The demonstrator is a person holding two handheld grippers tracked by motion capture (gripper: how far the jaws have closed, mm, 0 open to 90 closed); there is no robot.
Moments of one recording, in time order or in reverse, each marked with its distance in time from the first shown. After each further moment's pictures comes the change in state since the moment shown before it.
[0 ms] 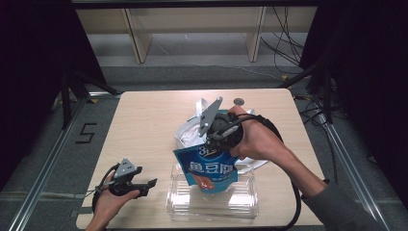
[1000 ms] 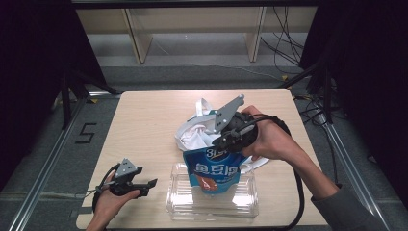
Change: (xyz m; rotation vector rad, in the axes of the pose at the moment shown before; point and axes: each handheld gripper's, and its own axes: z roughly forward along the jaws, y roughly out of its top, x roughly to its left) left arm 0.001 0.000 0.000 0.026 -0.006 0.013; right arm -0.004 -0.029 -0.010 -0.122 0.061 0.069
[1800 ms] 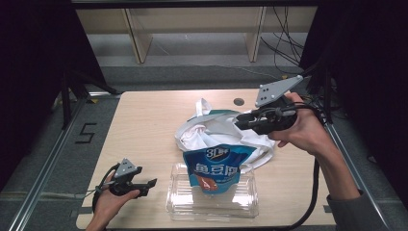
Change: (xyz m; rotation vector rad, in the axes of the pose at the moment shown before) left arm -0.001 -0.001 0.001 -0.014 0.011 -0.025; right arm -0.026 -0.053 -0.054 -0.254 -0.171 0.185
